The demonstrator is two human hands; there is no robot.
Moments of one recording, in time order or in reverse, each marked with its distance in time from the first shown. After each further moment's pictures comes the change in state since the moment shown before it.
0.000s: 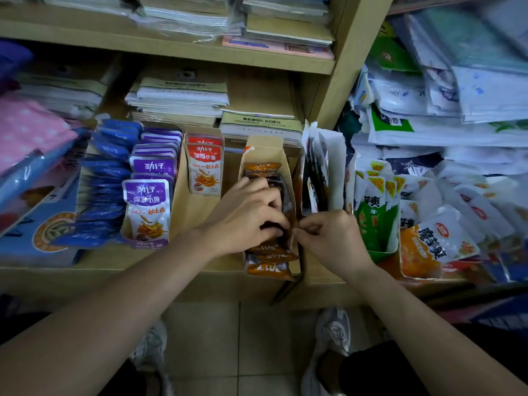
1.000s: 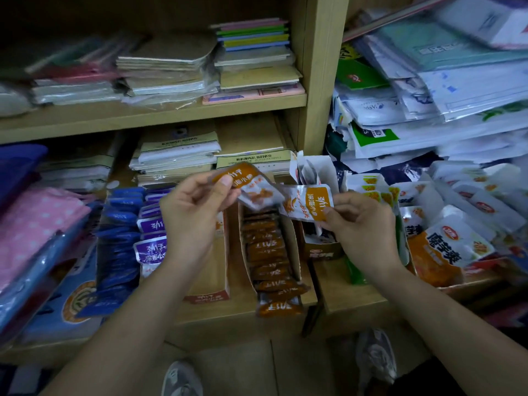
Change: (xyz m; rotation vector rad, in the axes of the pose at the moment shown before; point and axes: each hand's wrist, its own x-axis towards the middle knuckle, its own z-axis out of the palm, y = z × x) left_hand 0.016 0.003 -0.072 -1.123 0.801 -0.706; right_hand 0.019 -0.005 -0.029 0.479 0.376 0.234
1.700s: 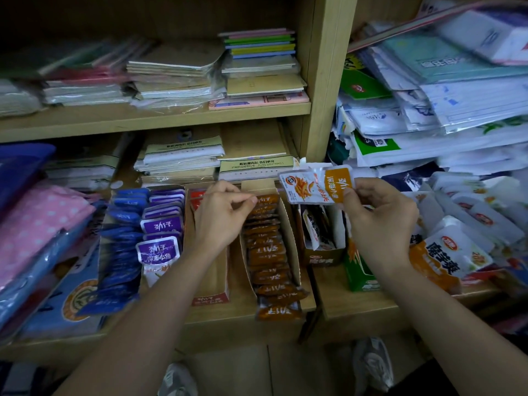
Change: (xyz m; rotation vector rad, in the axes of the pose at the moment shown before) left_hand 0.042 -0.057 -0.004 0.974 -0.220 0.249; right_hand 0.015 -0.020 -0.008 -0.006 0.290 -0.104
